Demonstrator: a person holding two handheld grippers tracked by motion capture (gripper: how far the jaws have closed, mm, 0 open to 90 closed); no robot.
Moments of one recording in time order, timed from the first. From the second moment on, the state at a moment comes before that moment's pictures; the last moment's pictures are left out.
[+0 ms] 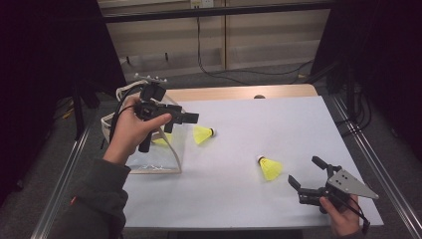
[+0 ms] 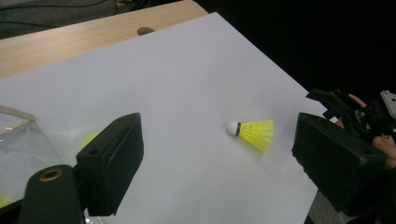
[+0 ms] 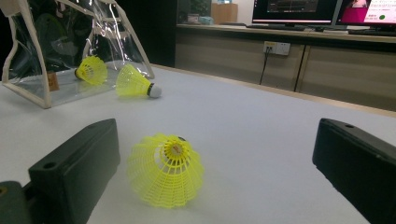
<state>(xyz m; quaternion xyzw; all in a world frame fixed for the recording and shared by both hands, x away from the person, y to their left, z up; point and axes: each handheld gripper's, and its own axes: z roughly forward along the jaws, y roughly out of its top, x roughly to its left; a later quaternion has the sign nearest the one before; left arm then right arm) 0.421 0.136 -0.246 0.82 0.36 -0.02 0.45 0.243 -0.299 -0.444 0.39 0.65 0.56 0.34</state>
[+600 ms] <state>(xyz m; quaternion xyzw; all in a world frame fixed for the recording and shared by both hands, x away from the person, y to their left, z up) 0.414 0.127 -0.261 0.82 0.35 -0.03 0.45 0.243 -0.299 -0.444 0.39 0.65 0.56 0.34</state>
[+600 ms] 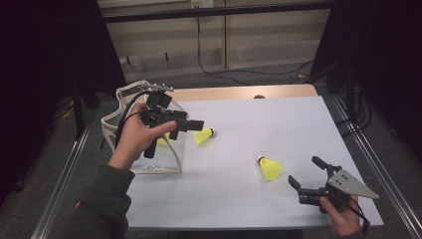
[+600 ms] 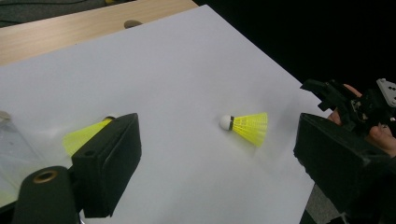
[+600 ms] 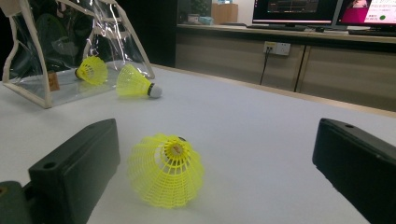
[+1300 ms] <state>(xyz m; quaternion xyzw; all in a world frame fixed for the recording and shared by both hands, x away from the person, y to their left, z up) 0.404 0.112 -0.277 0.83 0.33 -0.04 0.45 0.243 -0.299 -0.443 0.39 0.65 0.56 0.34</state>
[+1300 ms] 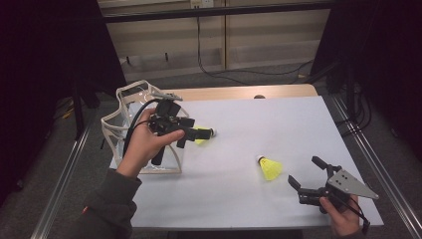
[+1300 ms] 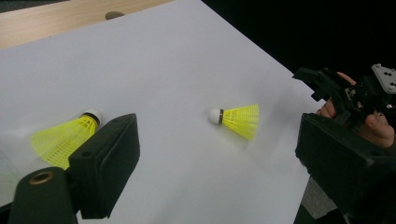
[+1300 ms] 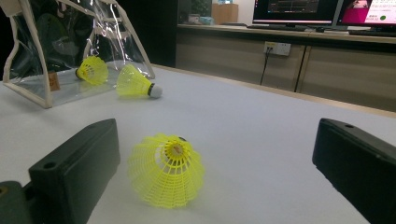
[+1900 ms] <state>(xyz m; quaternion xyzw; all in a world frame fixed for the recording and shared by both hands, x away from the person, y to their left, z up) 0.398 0.099 -0.293 0.83 0.32 -0.04 0.45 0.243 -0.299 -0.443 0.39 0.65 0.56 0.34</state>
